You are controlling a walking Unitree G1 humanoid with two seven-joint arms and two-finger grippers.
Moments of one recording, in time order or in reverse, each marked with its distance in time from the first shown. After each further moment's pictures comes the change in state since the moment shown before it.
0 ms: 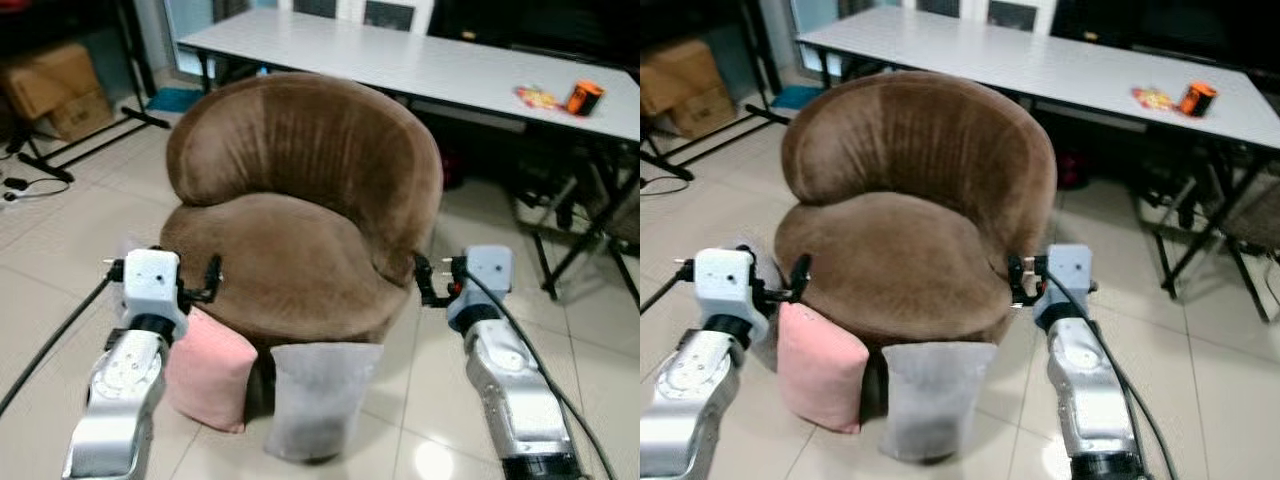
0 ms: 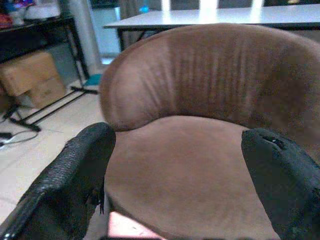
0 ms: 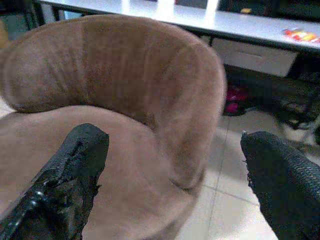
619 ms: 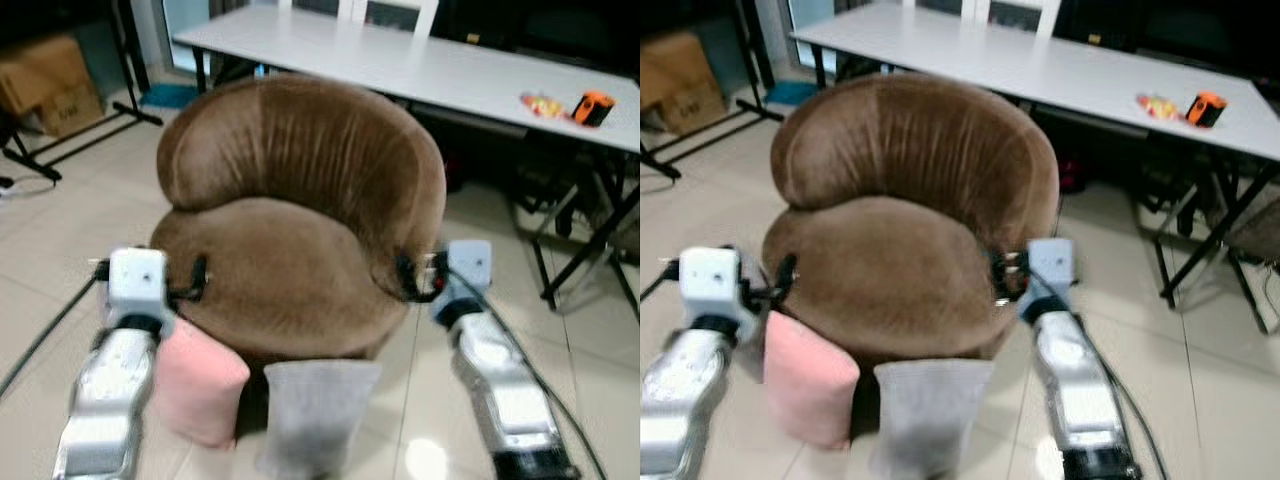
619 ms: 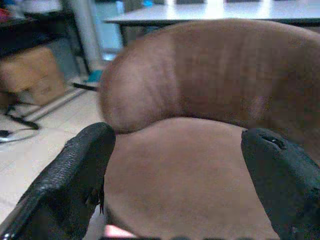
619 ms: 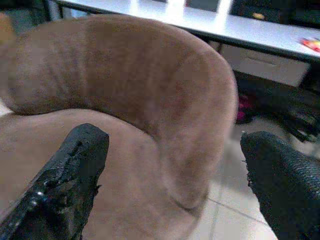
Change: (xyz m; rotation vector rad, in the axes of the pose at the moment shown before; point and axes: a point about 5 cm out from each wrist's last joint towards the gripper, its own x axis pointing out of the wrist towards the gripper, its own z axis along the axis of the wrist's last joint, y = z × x) left arm 0.002 -0.007 -0.002 -0.008 0.007 -0.017; right arm 0.003 -0.004 0.003 -0.035 -0.007 -0.004
